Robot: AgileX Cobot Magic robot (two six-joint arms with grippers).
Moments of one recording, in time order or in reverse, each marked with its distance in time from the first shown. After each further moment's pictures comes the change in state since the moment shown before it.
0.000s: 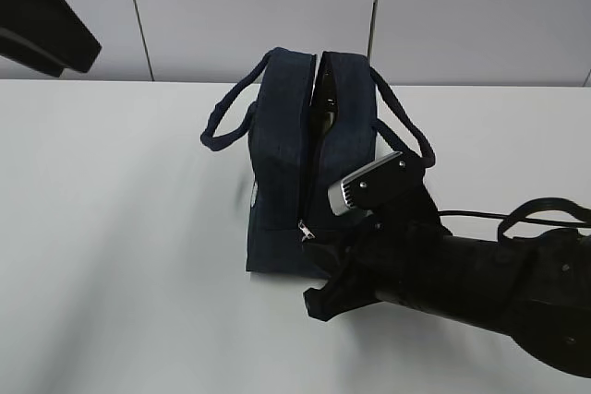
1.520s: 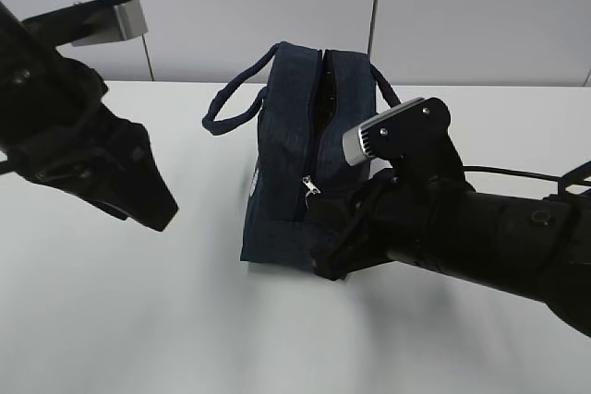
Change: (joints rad) left arm -0.160 0.099 0.242 0.037 -0.143 0.044; right arm 0.000 -0.171 -0.028 -0.006 0.120 0.000
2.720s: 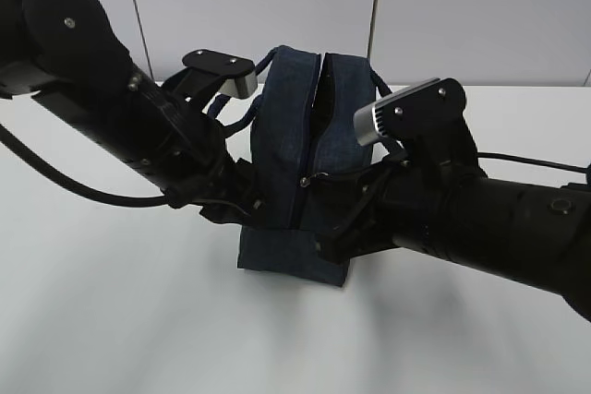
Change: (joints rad) left arm -0.128 0.264 0.025 -0.048 -0.489 0.228; right arm 0.000 -0.058 0.000 0.017 0.010 0.000
